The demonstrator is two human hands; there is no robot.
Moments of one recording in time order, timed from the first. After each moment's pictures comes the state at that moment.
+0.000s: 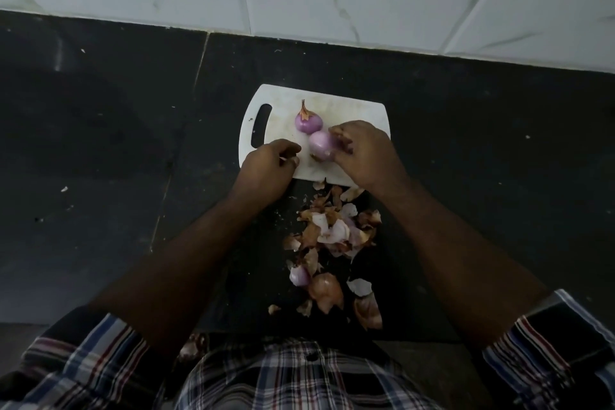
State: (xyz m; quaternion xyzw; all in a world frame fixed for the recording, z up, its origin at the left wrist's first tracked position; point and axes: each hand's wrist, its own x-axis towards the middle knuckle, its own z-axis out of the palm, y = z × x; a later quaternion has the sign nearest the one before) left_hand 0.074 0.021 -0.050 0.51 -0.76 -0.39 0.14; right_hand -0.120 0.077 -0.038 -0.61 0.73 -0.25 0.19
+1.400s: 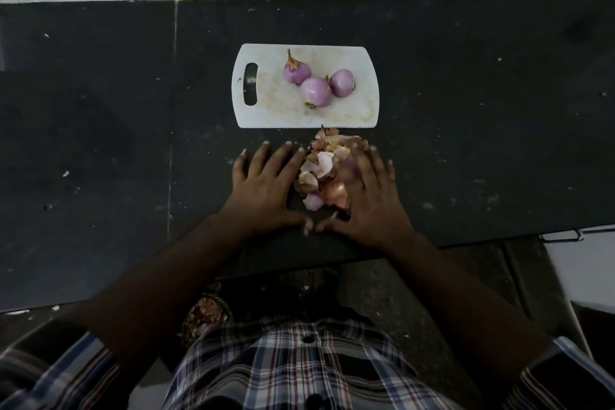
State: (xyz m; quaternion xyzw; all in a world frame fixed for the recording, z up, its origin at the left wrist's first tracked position) left_hand 0.156 0.094 -0.089 0.31 -0.93 -0.17 -0.05; right_hand -0.025 0.243 -0.098 -0.62 0.78 -0.11 0.05
